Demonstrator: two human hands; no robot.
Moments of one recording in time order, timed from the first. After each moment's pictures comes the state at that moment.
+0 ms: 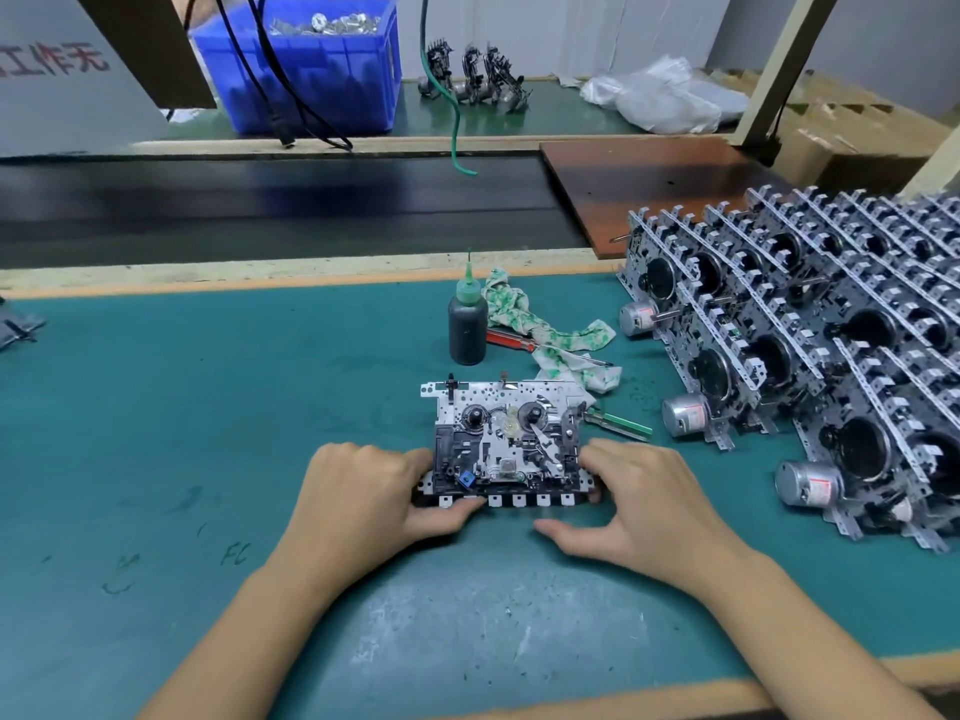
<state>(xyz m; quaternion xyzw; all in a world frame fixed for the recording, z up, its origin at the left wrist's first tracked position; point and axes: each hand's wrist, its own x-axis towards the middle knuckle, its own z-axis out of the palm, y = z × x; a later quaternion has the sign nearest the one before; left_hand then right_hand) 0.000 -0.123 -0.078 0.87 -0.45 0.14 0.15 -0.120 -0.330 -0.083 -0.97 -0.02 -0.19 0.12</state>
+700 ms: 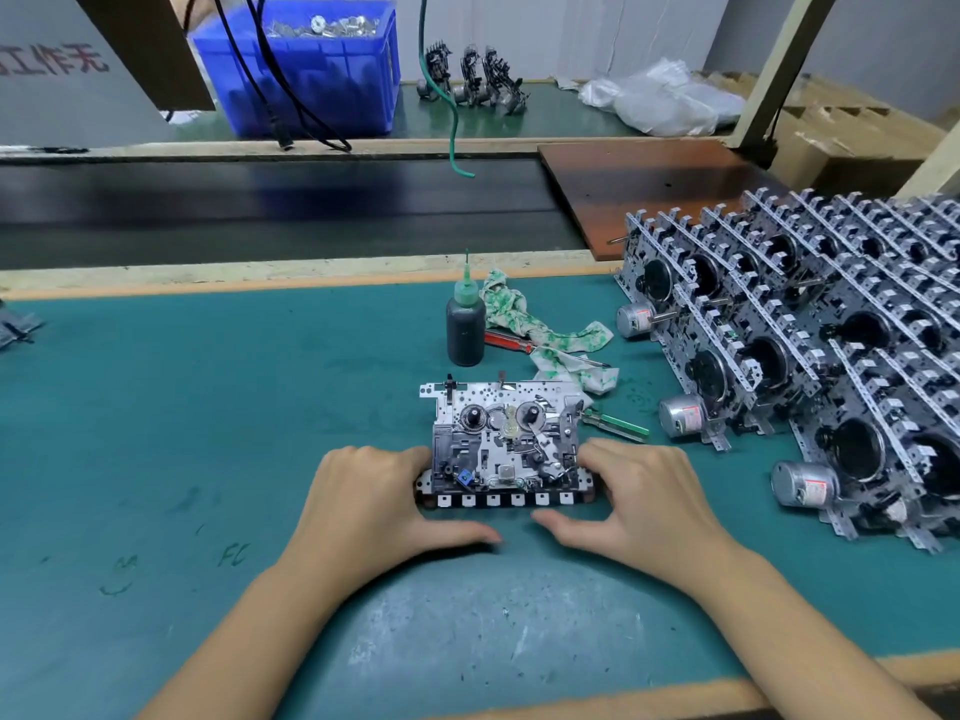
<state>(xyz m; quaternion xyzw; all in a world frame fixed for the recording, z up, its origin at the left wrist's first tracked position) -0.005 -0.124 -0.079 0.87 -0.43 0.08 0.22 -0.120 -0.330 -0.080 -0.97 0.00 -0.21 0.12</state>
